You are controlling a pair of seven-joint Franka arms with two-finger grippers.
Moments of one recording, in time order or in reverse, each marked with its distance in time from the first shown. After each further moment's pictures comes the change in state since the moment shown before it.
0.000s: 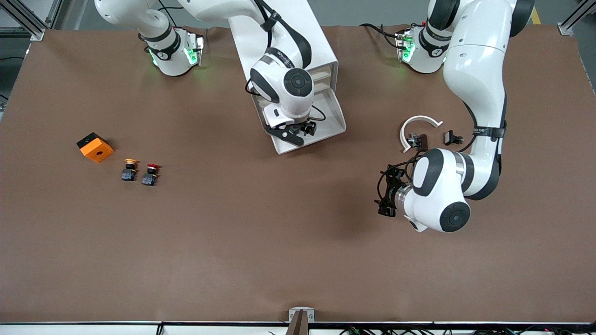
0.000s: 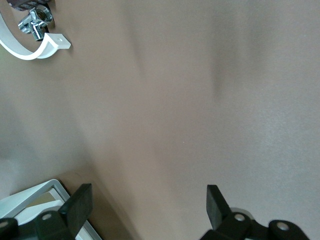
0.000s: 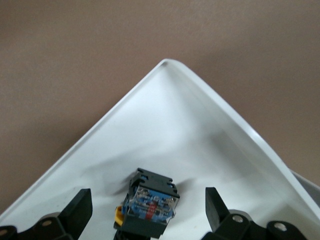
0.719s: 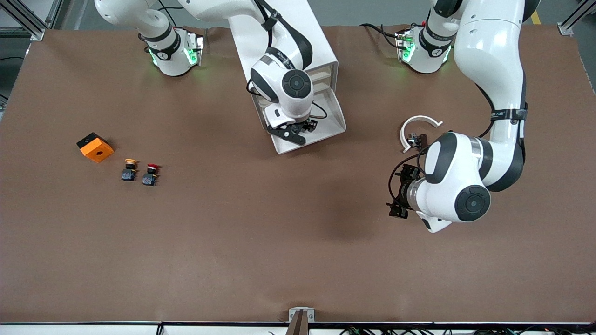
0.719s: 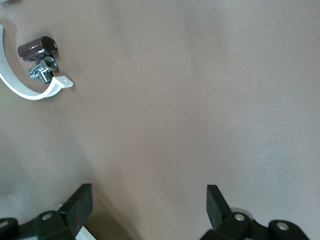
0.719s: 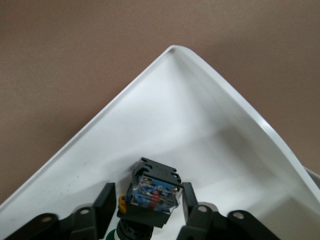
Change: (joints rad) left arm -0.006 -0.082 0.010 0.005 0.114 -0.001 0.109; right arm 0.001 0.000 0.002 0.000 0.034 0.000 -0.020
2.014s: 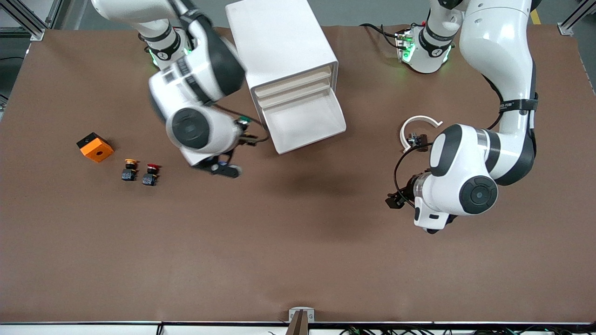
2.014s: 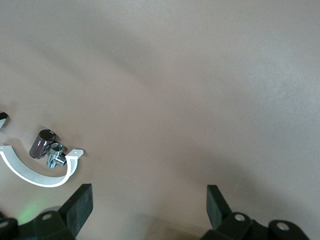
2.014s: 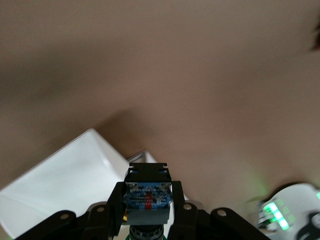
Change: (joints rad) left arm 0.002 -0.058 -0.007 -0.041 0.073 0.002 0.627; right arm -0.407 -0.050 -0.033 0.379 0.047 -0.645 -0.545
